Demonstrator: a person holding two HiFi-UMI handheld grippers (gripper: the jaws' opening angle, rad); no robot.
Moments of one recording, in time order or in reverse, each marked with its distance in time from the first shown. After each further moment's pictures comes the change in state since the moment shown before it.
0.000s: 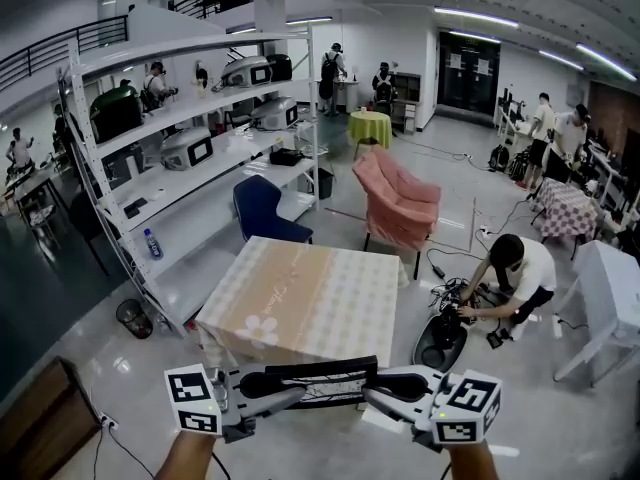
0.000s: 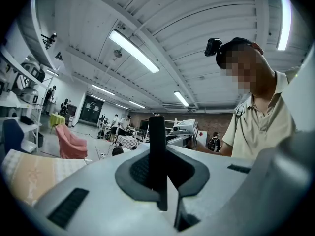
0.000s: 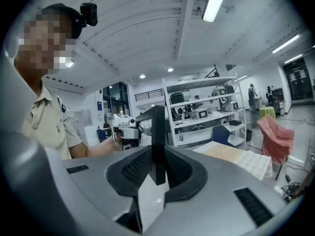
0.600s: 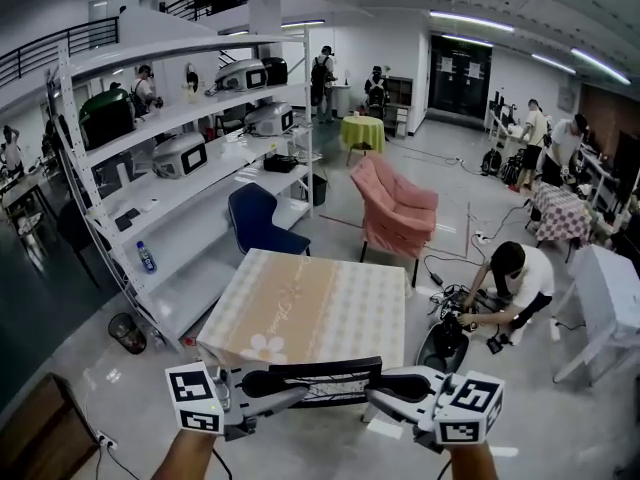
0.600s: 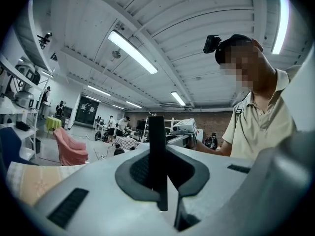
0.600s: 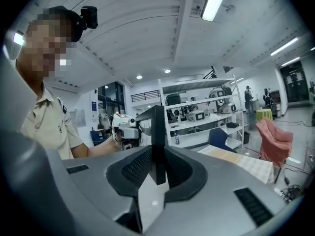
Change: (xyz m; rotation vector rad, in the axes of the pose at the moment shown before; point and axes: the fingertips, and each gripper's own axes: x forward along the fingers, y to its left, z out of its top) left arm -0.045 0.080 0.024 0.039 0.018 -0.045; right arm 0.079 -0.038 0.030 0.000 -0.017 -0.044
